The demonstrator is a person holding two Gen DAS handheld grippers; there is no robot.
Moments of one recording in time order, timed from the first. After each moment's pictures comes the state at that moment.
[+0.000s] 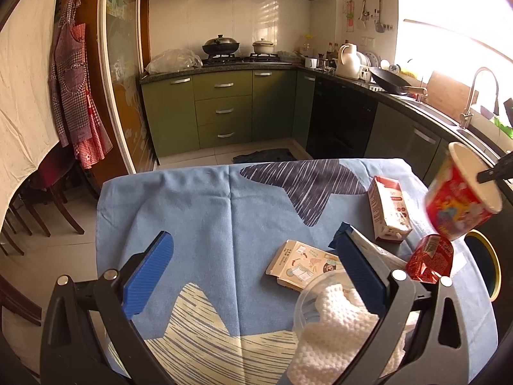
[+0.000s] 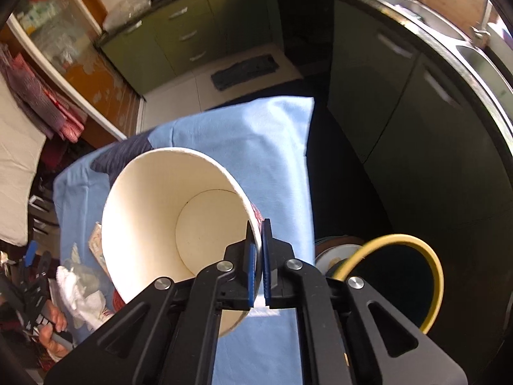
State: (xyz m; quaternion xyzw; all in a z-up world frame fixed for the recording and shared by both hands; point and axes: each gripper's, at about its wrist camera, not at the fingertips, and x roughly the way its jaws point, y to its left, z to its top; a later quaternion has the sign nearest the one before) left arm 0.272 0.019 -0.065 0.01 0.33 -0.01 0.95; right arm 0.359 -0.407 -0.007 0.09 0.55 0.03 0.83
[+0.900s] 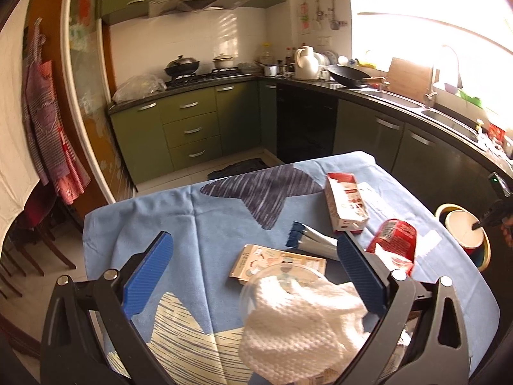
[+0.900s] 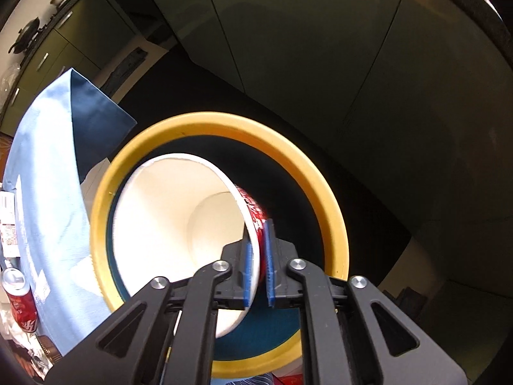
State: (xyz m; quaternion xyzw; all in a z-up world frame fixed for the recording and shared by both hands) left arm 0.243 -0.025 -0.046 0.07 0.30 -0.09 0.95; right arm 0.258 -0.623 -0.155 0.23 0.61 -0.18 0.74
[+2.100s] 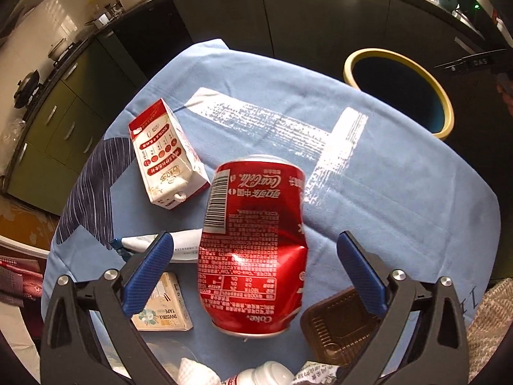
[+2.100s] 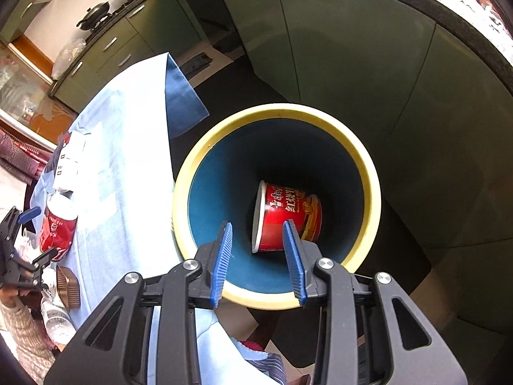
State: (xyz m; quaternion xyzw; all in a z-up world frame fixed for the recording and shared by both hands) left arm 0.292 -0.210 -0.123 0.31 0.47 -0.30 0.77; right arm 0.177 -0.570 -0.077 0.20 0.55 -0.06 0.81
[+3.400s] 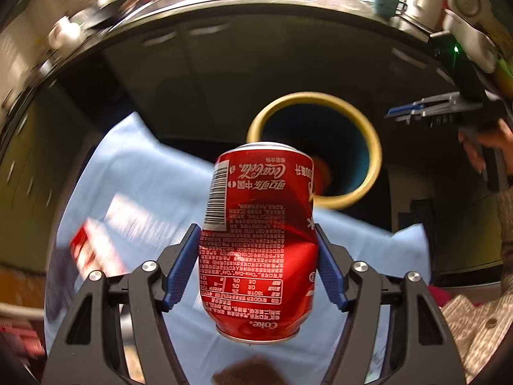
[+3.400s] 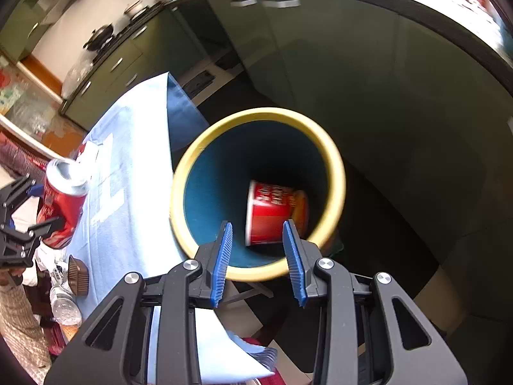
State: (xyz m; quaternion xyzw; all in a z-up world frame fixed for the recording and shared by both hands) left arm 0.265 -0.349 -0.062 0.32 0.44 -0.42 0.72; right arm 0.122 -0.607 -0.079 0.24 0.51 -0.06 0.83
